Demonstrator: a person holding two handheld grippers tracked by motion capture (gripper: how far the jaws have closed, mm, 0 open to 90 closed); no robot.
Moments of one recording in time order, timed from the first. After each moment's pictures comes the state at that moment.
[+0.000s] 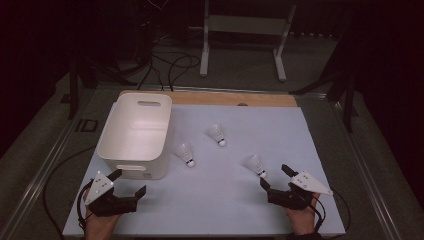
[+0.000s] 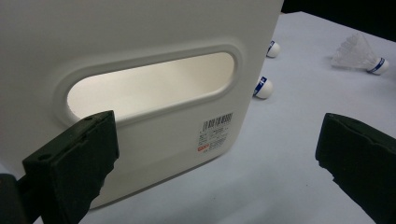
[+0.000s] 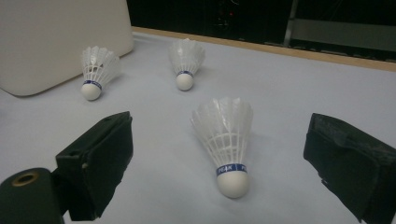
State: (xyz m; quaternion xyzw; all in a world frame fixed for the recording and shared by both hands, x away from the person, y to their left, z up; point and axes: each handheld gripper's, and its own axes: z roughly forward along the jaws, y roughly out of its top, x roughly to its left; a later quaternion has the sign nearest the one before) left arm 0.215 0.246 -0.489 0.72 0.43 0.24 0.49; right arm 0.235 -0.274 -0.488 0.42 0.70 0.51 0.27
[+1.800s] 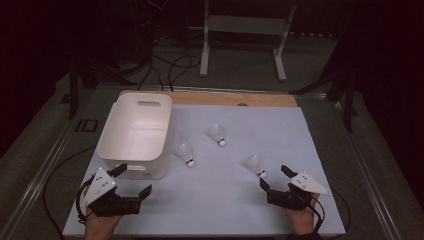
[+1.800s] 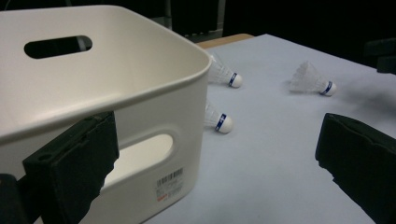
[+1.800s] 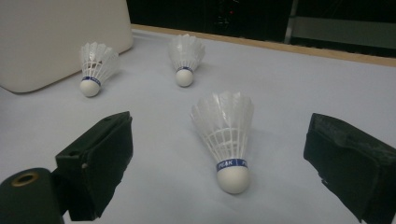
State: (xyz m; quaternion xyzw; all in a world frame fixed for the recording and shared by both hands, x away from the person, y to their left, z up) left arm 0.204 0.225 -0.440 0.73 0.38 0.24 0.52; right arm 0.236 -0.273 -0.493 0.42 0.70 0.51 0.27
